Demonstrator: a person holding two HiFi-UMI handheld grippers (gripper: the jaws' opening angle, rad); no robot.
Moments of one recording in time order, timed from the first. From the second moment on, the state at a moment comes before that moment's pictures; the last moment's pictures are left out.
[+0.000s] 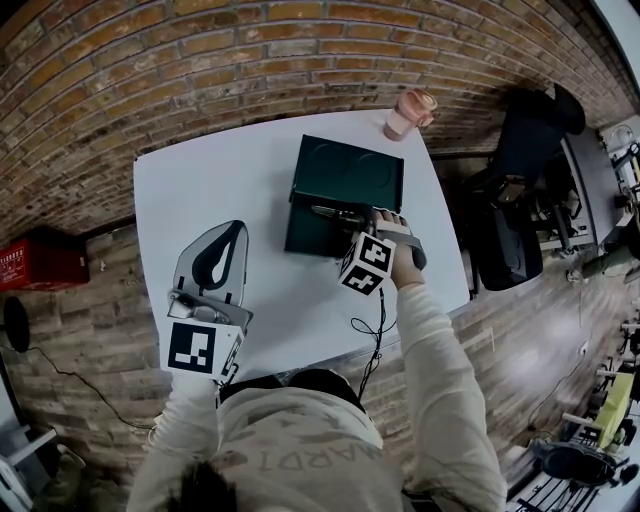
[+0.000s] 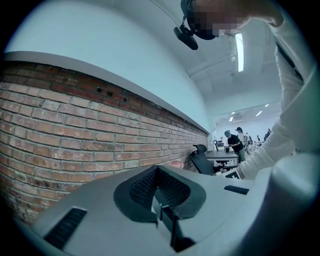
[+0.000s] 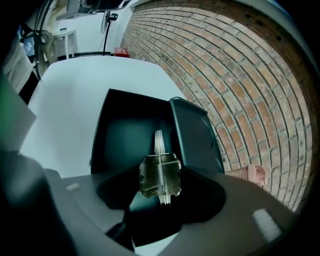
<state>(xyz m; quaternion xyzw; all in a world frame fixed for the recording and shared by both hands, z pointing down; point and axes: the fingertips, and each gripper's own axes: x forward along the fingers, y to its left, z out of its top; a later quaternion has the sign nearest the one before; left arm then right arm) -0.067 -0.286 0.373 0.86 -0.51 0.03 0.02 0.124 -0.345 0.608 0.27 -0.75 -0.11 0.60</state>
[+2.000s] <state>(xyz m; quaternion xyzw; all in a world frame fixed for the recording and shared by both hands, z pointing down) -0.023 -0.236 0.347 0.88 -0.48 0.03 -0.01 0.147 -0.247 0.464 0.49 -0.85 0.09 0.19</state>
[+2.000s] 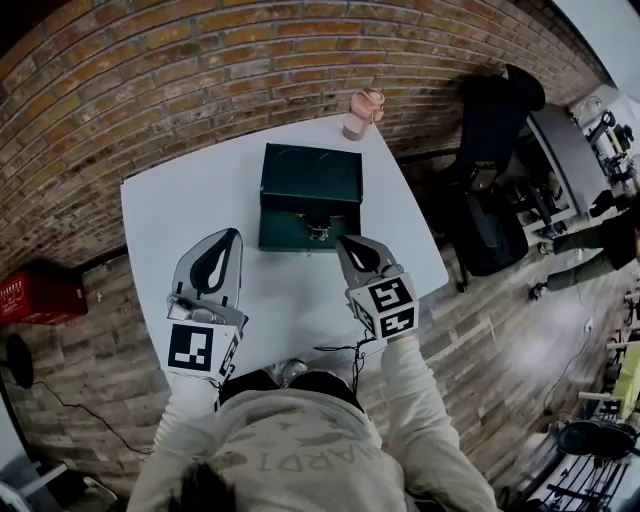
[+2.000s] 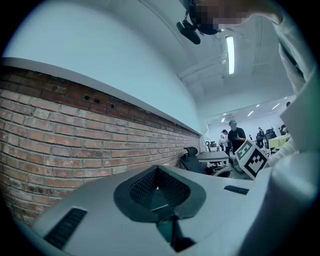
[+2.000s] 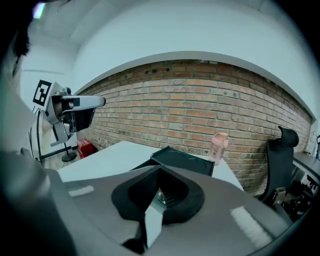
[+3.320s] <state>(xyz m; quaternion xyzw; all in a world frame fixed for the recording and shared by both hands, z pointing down) 0.019 -0.159 0.320 0.90 -0.44 0.01 -0.03 0.181 -0.134 0.351 0.56 -0.82 0.02 0.04</state>
